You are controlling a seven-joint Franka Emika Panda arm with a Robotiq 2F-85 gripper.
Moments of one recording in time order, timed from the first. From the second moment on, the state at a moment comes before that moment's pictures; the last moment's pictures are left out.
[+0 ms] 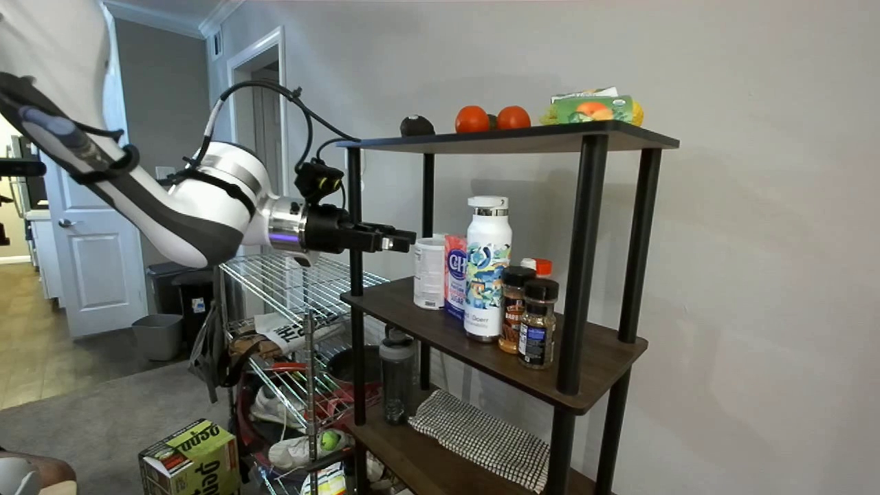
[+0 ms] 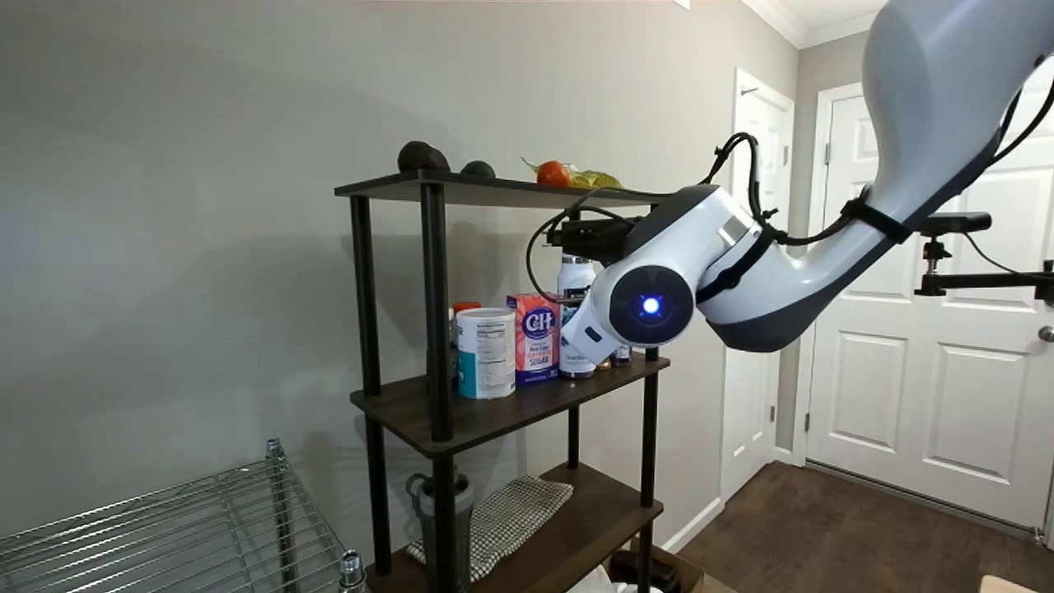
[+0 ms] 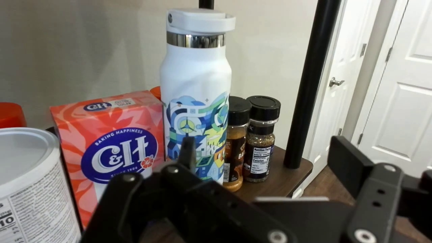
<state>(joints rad) 0.22 -0.19 0.14 -2.47 -1.78 1.97 -0.84</state>
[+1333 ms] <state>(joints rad) 0.13 0.08 0.09 -2.28 -2.13 1.90 -0.69</state>
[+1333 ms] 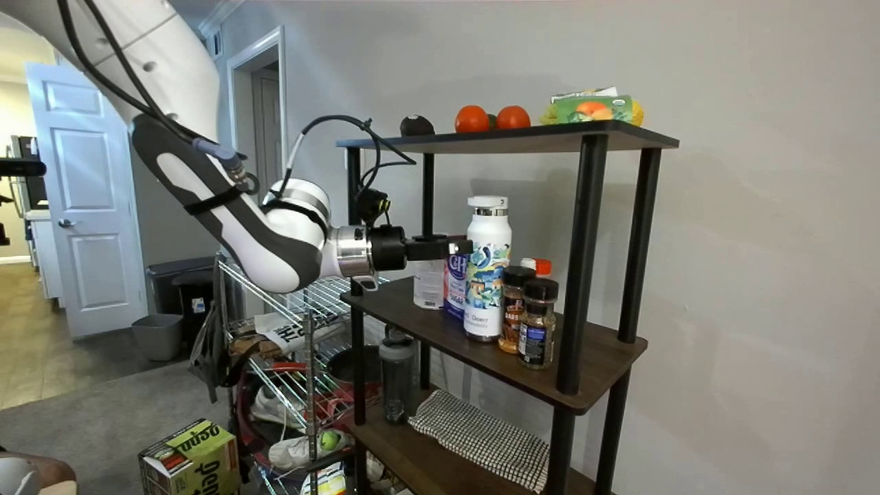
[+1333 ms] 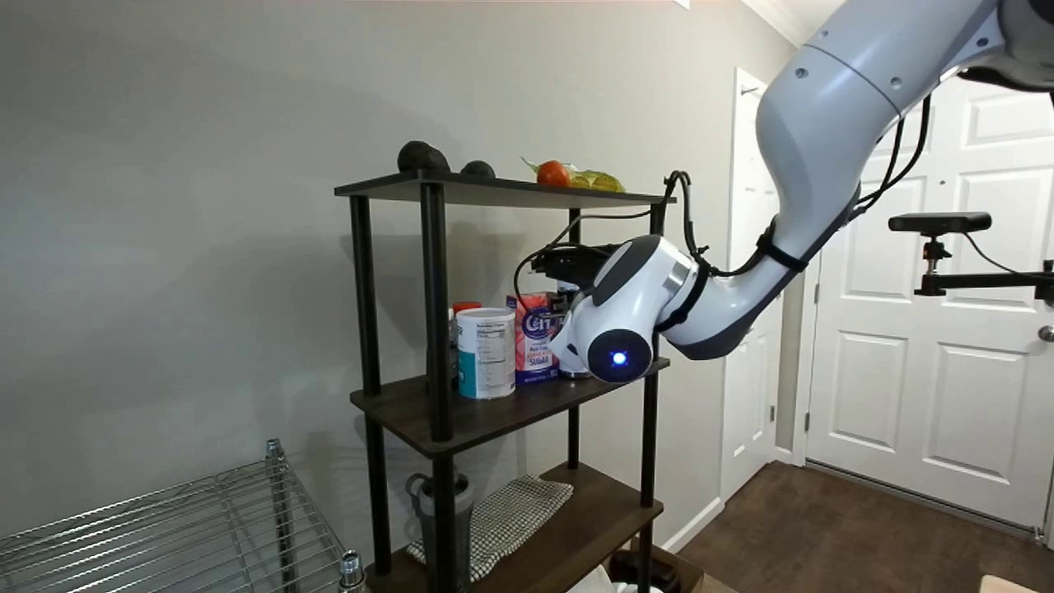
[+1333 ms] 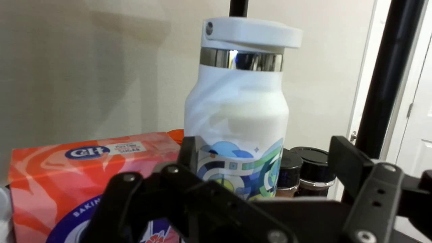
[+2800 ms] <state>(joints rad) 0.13 0.13 0.08 -2.19 -2.14 1.90 -0.60</state>
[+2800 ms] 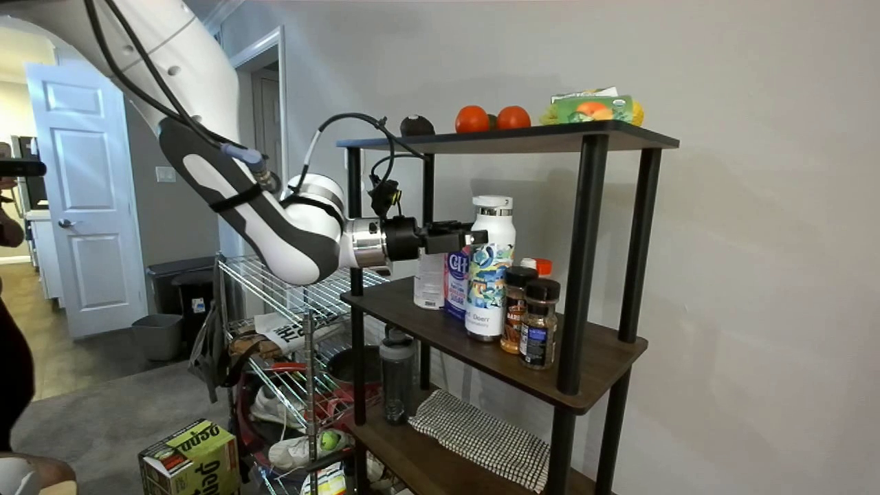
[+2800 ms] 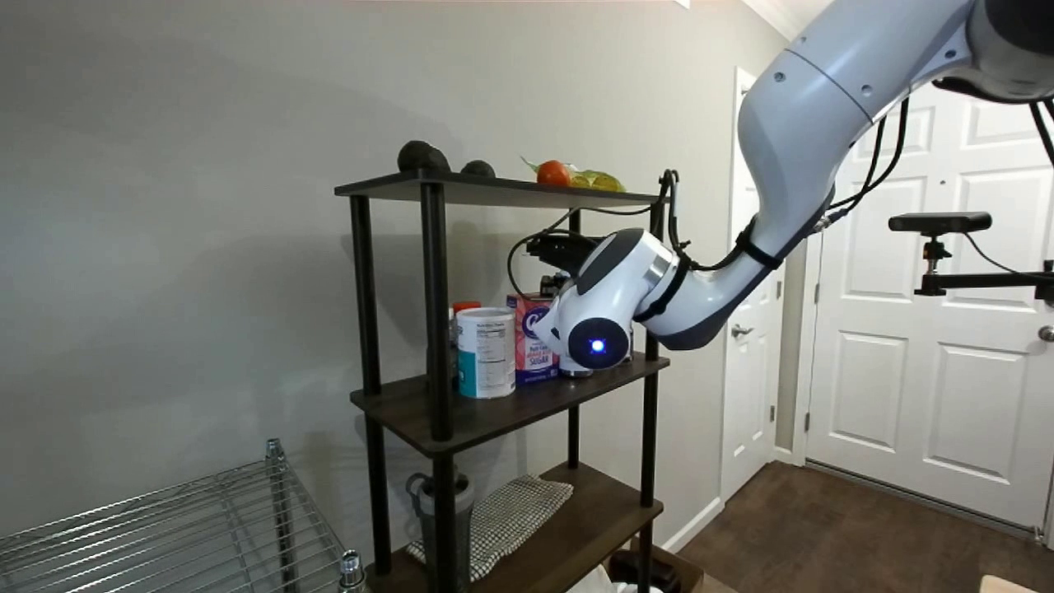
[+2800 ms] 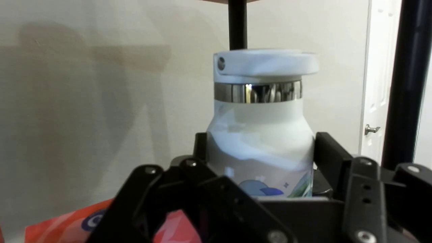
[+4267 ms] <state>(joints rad) 0.13 0.01 0.09 -2.36 -2.13 1.84 -0.60</state>
